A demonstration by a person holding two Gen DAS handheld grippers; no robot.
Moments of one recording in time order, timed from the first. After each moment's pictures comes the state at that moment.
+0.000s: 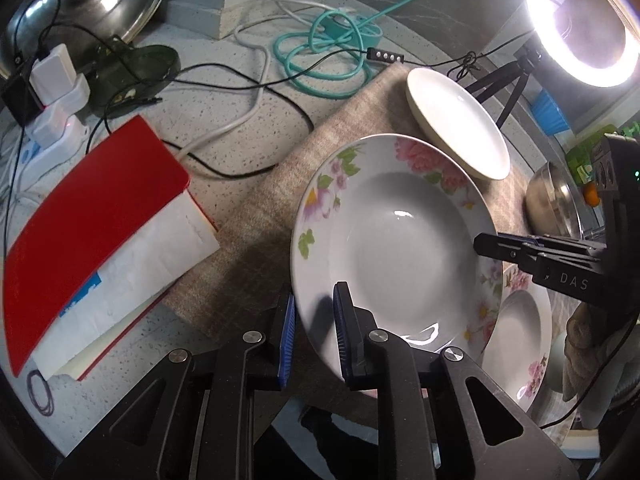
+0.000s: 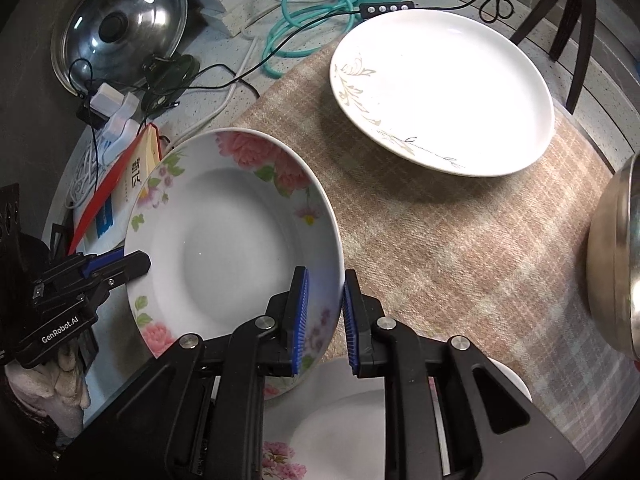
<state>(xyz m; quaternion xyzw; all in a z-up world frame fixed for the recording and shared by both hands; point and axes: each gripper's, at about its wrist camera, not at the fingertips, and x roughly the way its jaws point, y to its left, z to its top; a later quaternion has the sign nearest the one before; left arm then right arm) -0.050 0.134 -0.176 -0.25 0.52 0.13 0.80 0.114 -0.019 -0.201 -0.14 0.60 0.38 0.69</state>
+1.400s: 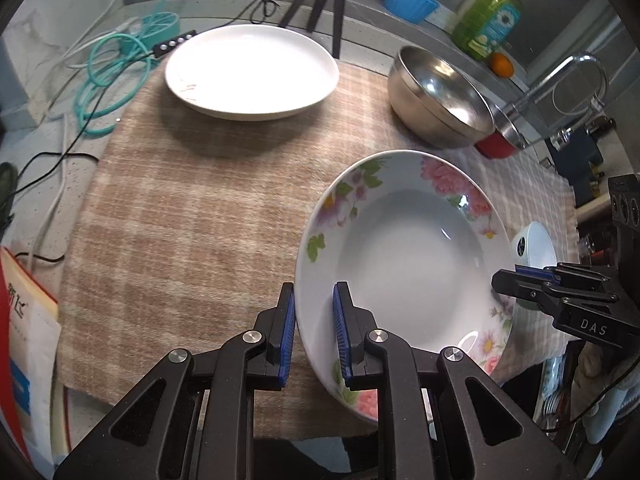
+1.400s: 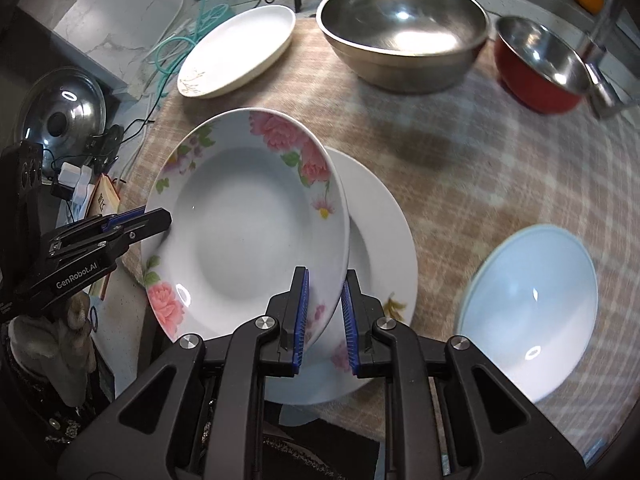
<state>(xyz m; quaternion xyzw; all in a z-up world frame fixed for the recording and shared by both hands) 0.013 0.010 -0.170 -0.11 0.57 -0.07 0.81 0.058 -0.204 -0.182 0.01 0.63 0.22 0.75</state>
